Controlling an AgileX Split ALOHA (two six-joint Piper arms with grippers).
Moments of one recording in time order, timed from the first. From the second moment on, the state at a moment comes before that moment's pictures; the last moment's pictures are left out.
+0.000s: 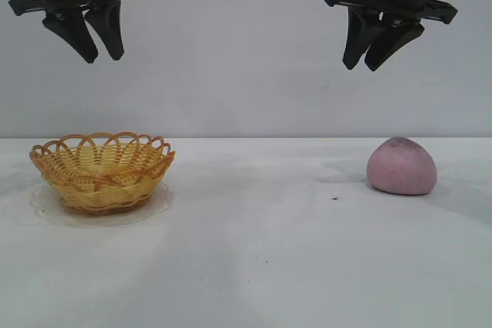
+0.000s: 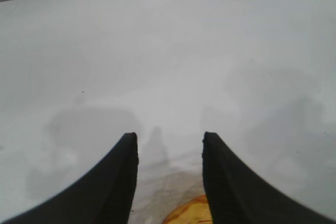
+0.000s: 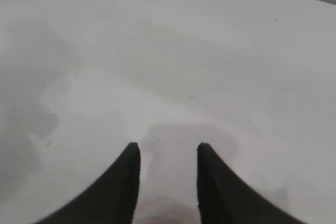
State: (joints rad) left arm -0.19 1.96 -1.55 -0.16 0.57 0.10; right arm 0.26 1.93 -1.42 0.32 0.54 -0.35
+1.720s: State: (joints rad) left arm -0.19 2.18 -1.57 -0.28 0.89 0.46; right arm 0.26 1.93 -1.42 0.33 0.58 -0.36
